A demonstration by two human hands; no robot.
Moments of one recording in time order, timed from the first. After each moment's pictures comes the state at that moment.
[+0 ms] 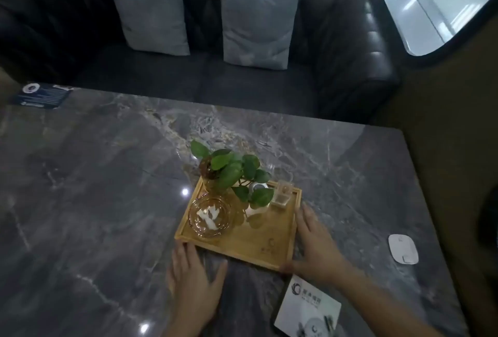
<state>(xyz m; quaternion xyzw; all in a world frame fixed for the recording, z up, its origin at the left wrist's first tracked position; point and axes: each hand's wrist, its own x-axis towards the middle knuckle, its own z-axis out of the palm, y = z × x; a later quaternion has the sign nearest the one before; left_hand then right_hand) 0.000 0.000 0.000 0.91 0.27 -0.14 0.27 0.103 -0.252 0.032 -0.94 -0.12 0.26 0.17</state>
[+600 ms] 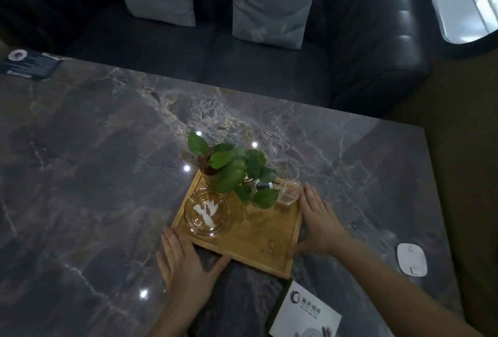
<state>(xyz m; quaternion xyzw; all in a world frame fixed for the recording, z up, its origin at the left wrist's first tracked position) 0.024 0.004 -0.014 0.90 0.31 -0.14 0.28 0.174 -0.254 0.013 -0.93 -0.17 0.32 0.05</state>
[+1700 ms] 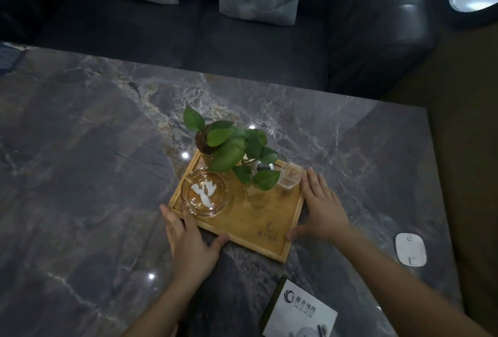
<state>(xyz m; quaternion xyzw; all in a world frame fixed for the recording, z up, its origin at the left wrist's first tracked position) 0.075 -0.007 -0.025 0.89 0.28 -0.13 0.35 0.193 -0.267 0.006 -0.94 -0.10 0.32 0.08</state>
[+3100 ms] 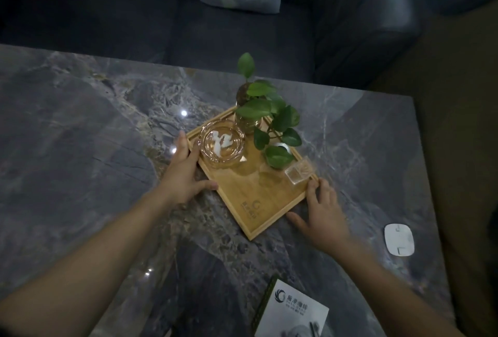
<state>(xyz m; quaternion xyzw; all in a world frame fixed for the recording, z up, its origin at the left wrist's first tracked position) 0.224 0.042 -0.034 0.92 0.02 -0.21 0.32 0.170 -0.286 -0.005 -0.97 -0.02 0.24 0.09</state>
